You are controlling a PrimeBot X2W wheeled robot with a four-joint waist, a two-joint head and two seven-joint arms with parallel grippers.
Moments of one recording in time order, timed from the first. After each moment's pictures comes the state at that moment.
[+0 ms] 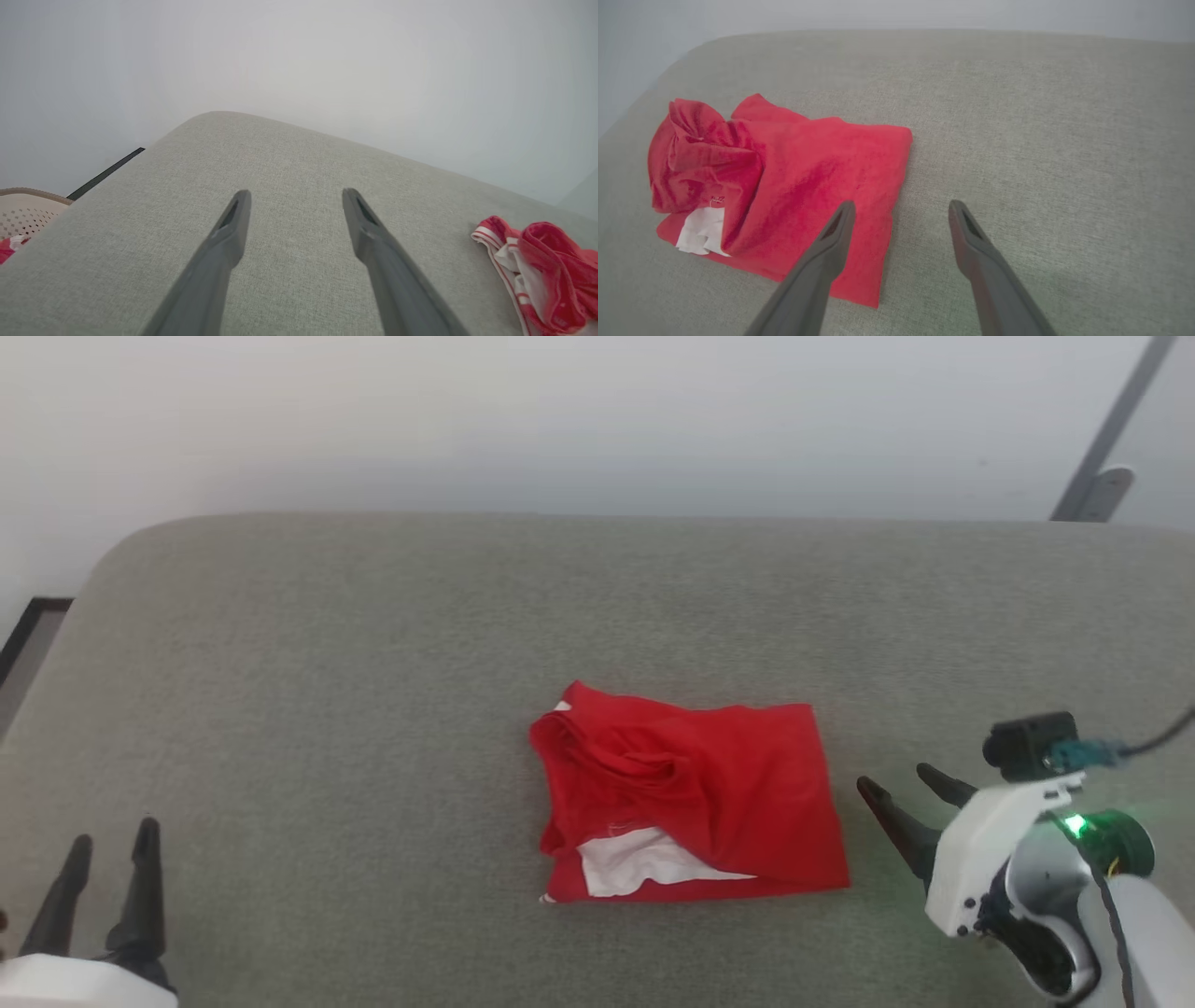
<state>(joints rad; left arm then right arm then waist) 0.02 0.48 -0.01 0.30 -0.75 -0.13 -0.26 -0.22 -0.32 0.21 0.24 0.56 0.13 0.37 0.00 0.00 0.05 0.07</state>
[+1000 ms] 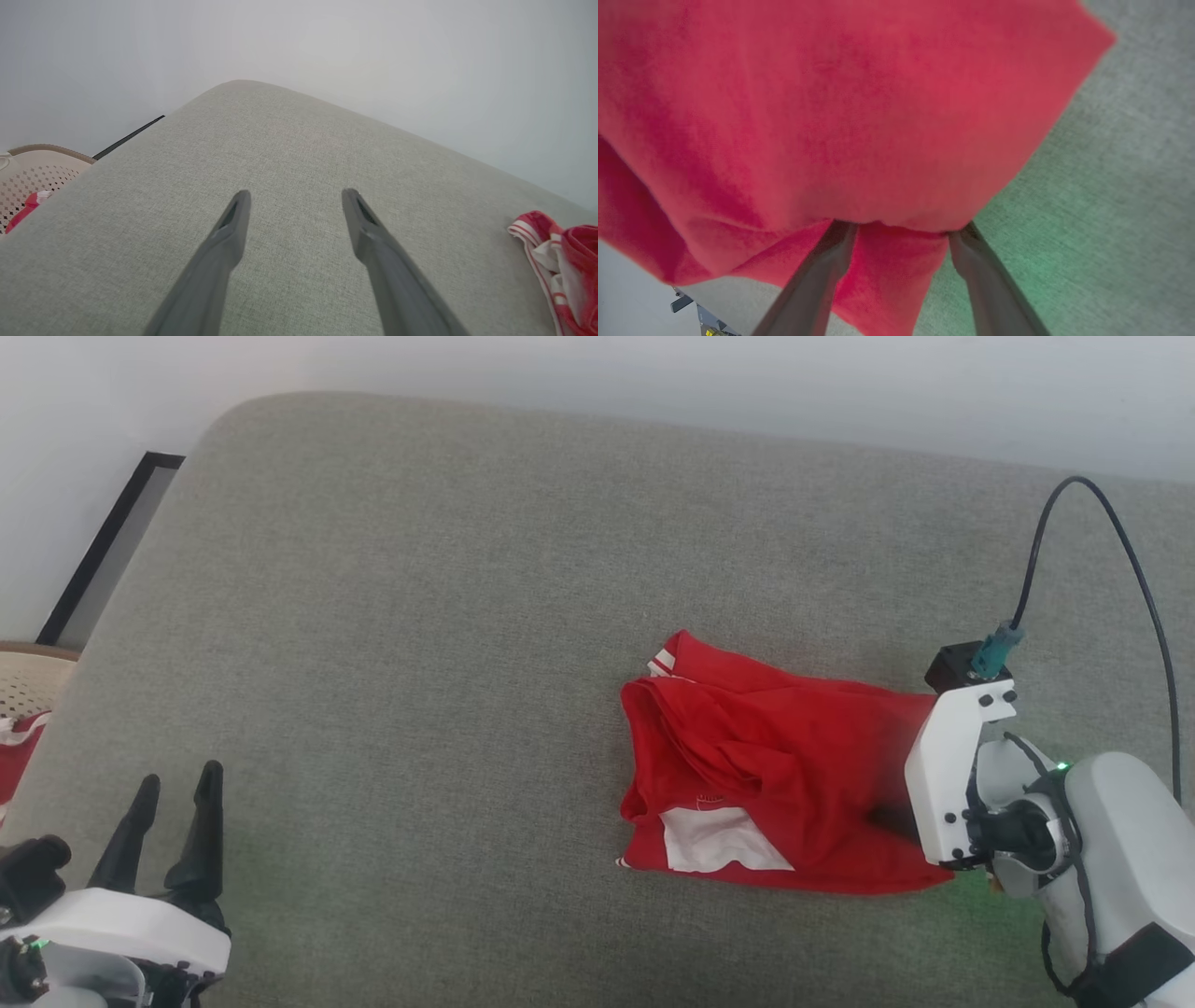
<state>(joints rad) -0.11 0.47 -0.15 0.35 -0.82 -0.13 -0.26 -0.48 -0.26 0.21 0.44 0.50 0.13 1.05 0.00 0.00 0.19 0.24</state>
